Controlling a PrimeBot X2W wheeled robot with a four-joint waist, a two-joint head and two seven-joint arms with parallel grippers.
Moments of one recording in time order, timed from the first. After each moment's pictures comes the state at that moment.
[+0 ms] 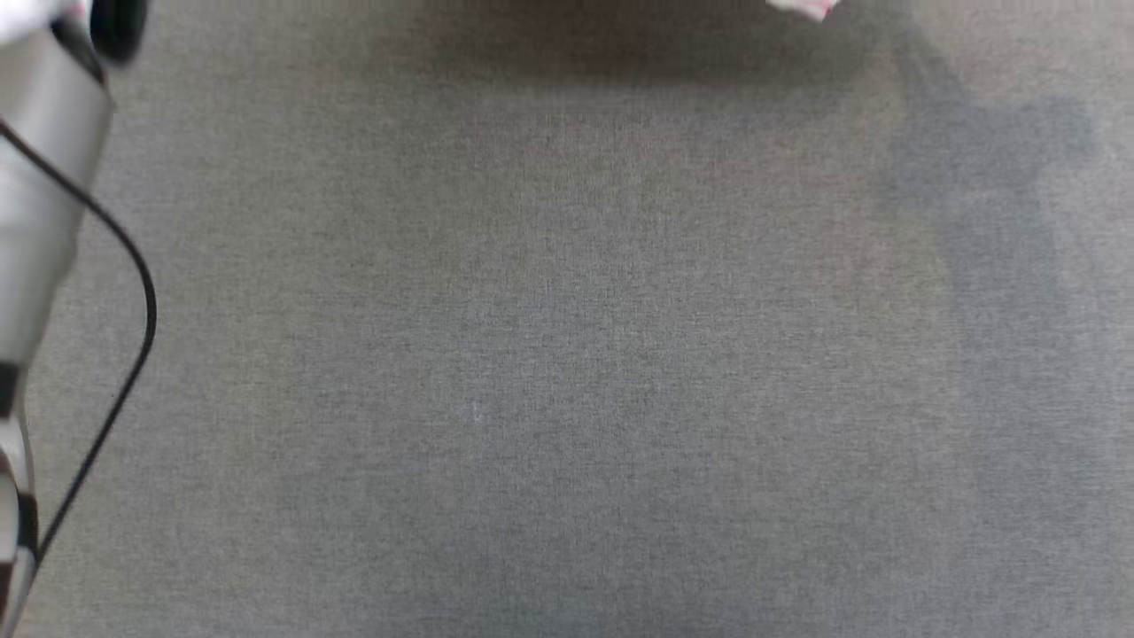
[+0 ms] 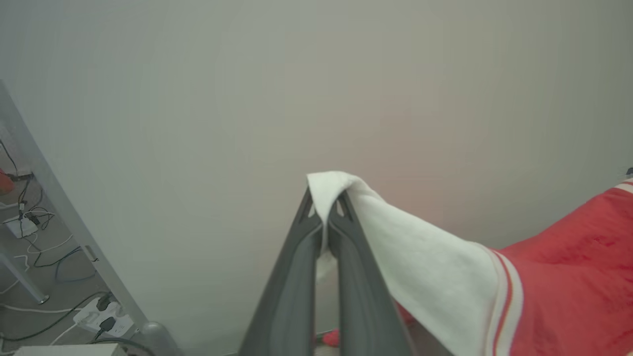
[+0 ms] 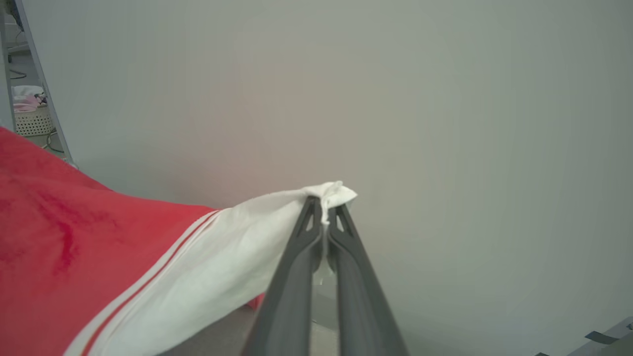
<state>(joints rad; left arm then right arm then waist) -1.40 0.48 -0.73 0.74 -0.80 -0.12 -0.25 -1.30 -0.55 0.61 0.74 0.61 0.13 -0.19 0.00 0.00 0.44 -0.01</state>
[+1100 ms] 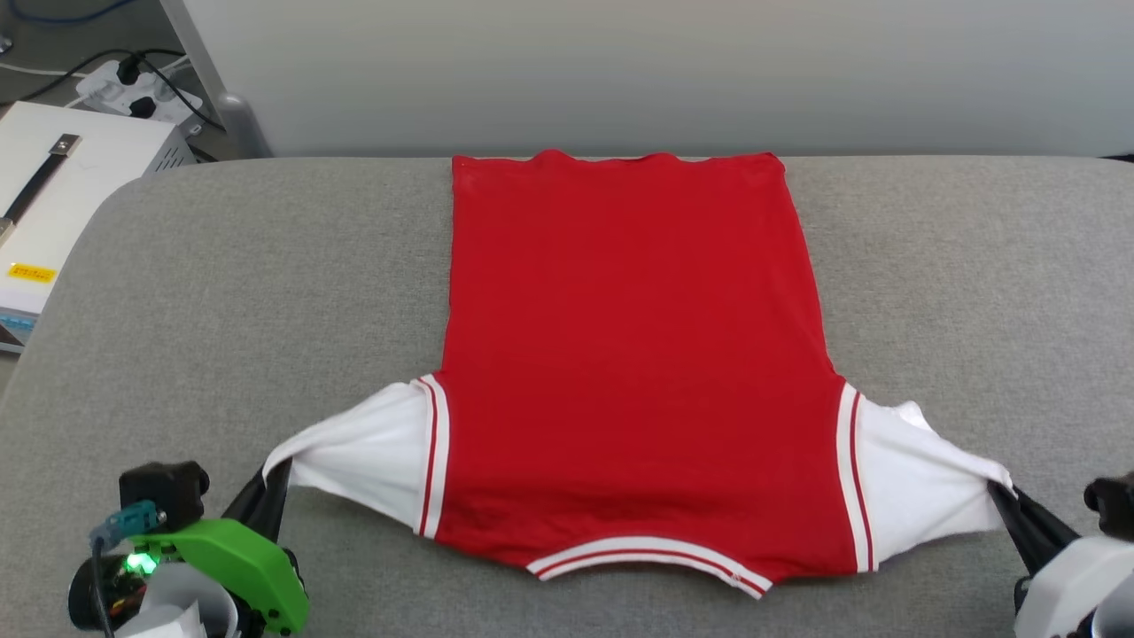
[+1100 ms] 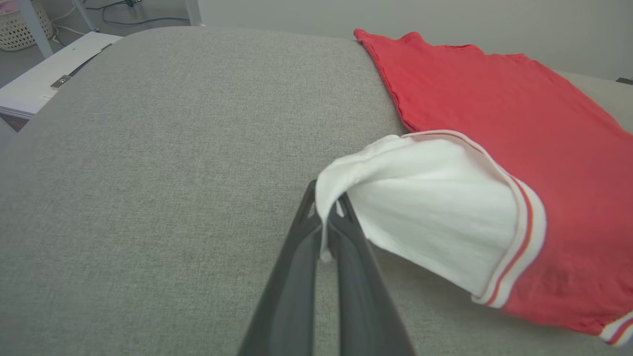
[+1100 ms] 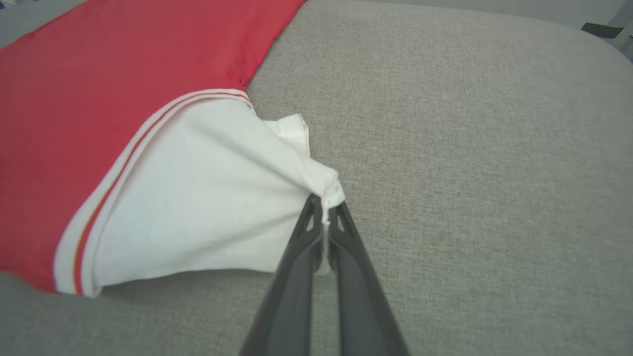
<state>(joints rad) -0.24 0.70 -0.71 0.24 -1.03 0.17 -0.25 -0.12 -0.57 0.36 0.43 0.62 0.13 -0.15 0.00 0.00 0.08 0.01</state>
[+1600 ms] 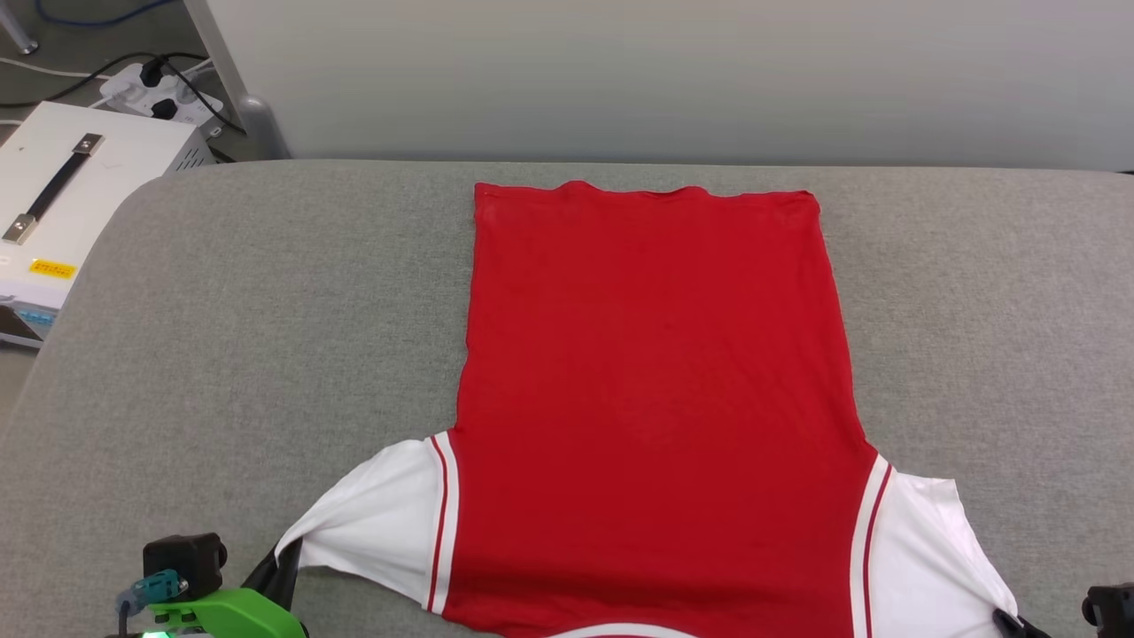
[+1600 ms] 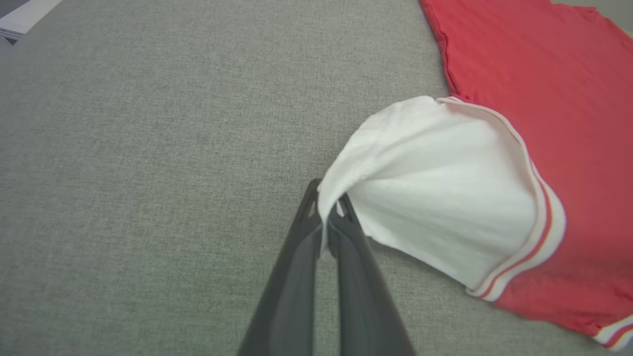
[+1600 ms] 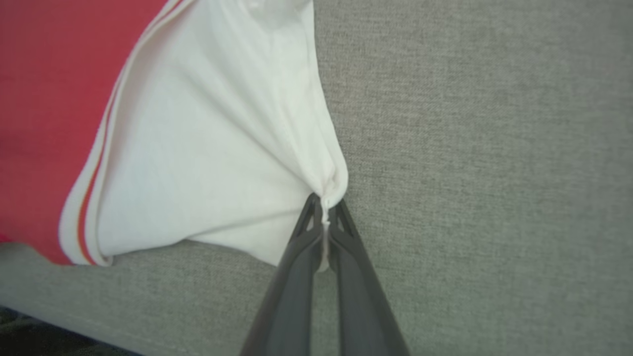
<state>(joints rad) -0.11 0.68 -0.73 0.25 -1.05 0.20 -0.25 0.16 -0.50 0.21 0.33 0.57 0.13 0.02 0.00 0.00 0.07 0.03</state>
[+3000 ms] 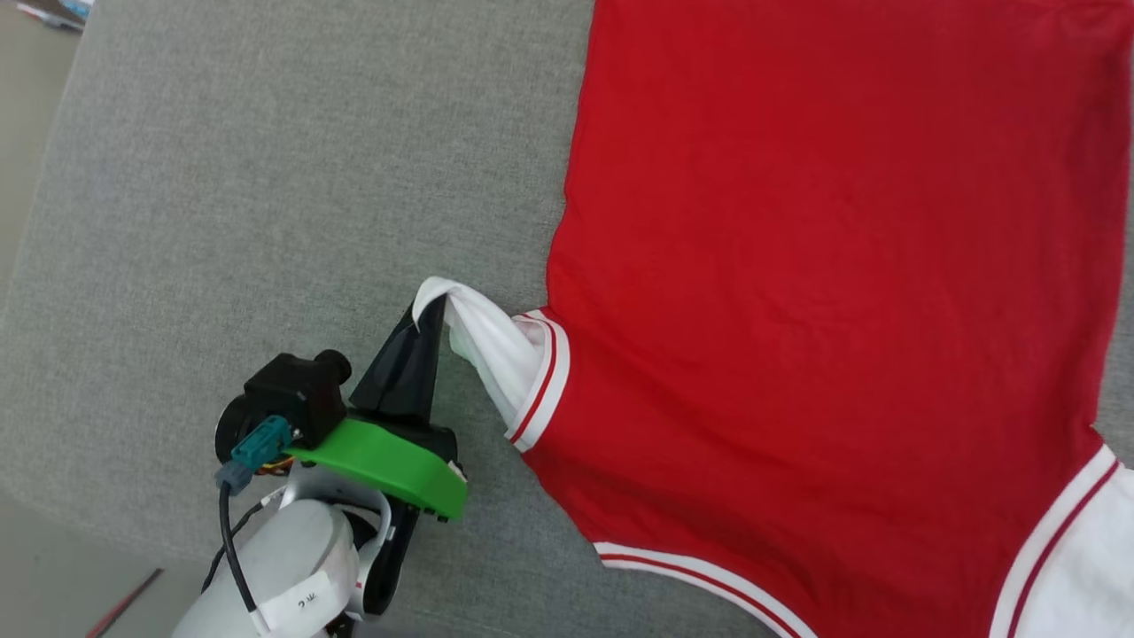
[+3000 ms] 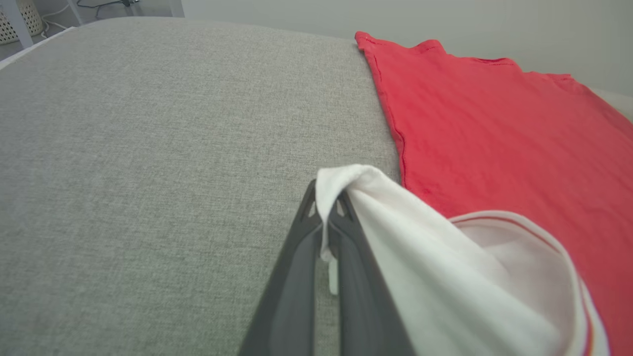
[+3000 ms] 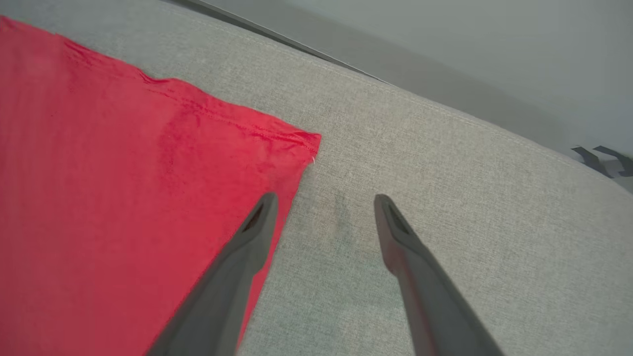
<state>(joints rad) -0.32 0.41 -0.56 0.02 -0.66 0.15 -0.26 -1.07 -0.74 0.26 0.33 0.67 0.13 1.04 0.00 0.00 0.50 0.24</state>
